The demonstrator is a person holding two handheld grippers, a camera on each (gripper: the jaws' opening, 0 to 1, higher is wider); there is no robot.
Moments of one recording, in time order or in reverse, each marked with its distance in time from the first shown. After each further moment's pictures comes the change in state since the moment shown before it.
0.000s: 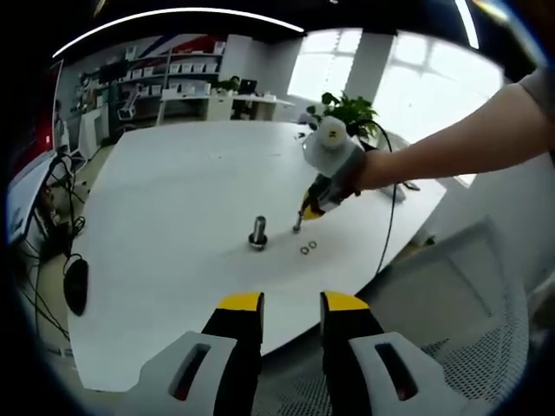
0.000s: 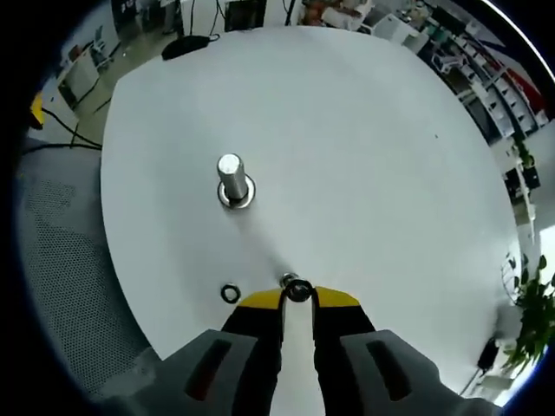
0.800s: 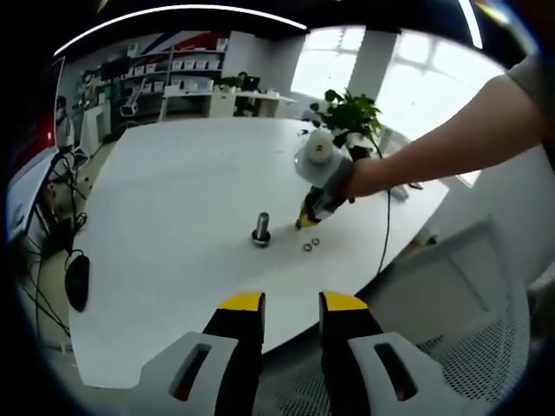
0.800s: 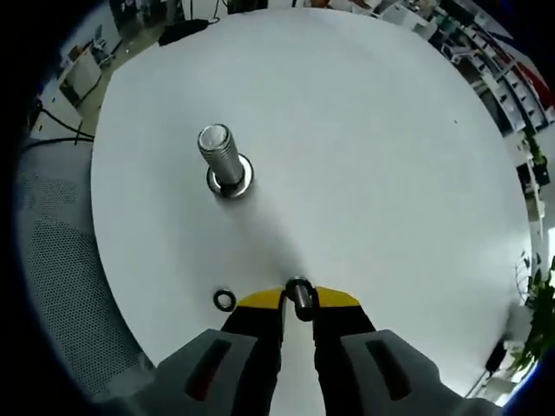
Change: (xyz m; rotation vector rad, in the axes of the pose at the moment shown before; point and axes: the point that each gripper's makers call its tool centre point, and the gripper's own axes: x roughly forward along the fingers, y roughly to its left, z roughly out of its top) left arm 0.000 0.005 -0.002 -0.017 0.008 0.018; right arm 0.033 0.003 -0.007 0.001 0.056 0.053
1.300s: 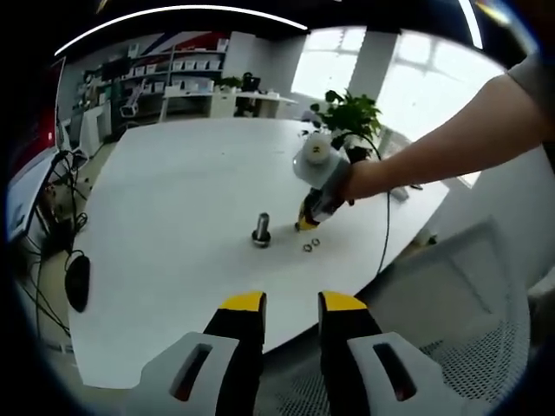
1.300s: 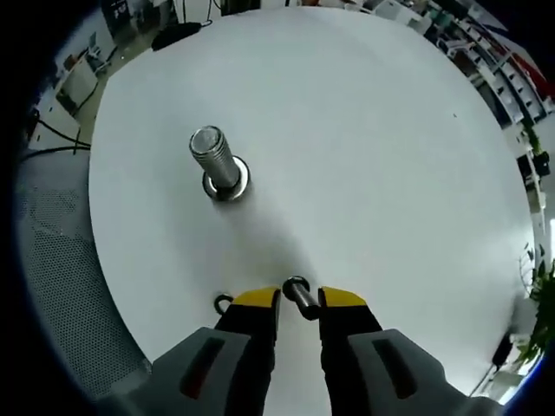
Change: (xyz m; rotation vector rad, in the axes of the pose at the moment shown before) left arm 0.001 -0.001 0.000 0.007 0.001 -0.006; right arm -0.002 0.003 0.000 0.041 -0.012 -0.001
